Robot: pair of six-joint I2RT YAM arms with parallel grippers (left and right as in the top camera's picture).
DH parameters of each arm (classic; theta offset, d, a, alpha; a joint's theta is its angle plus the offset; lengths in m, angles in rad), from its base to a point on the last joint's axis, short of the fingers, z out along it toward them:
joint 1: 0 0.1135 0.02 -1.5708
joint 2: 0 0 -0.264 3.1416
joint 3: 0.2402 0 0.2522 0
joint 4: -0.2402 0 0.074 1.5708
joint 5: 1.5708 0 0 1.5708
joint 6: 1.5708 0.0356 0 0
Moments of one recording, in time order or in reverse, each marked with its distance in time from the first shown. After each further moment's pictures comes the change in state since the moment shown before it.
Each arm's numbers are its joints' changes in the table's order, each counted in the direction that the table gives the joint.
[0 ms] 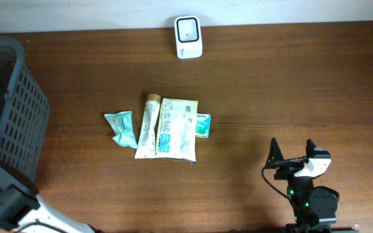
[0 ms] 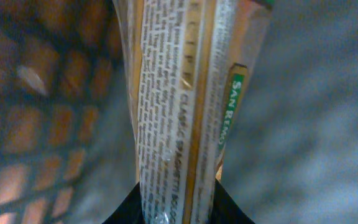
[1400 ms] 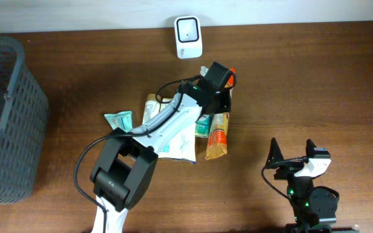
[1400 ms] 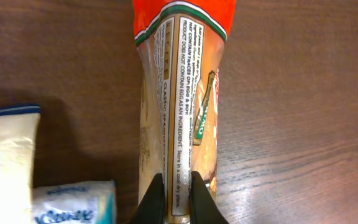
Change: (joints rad) left arm -1.432 0.099 0.003 0.111 0.125 -1.152; right arm 0.000 0.001 0.000 0.000 0.000 0.000
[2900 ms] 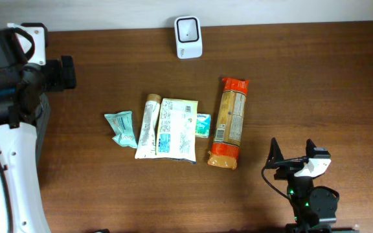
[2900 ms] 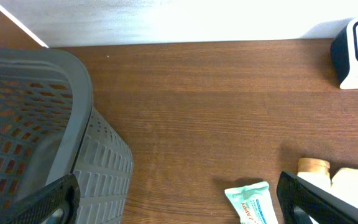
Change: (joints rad) left arm 0.872 -0.653 0.036 -0.380 -0.060 0.815; right arm 0.000 0.000 0.000 0.000 0.000 0.000
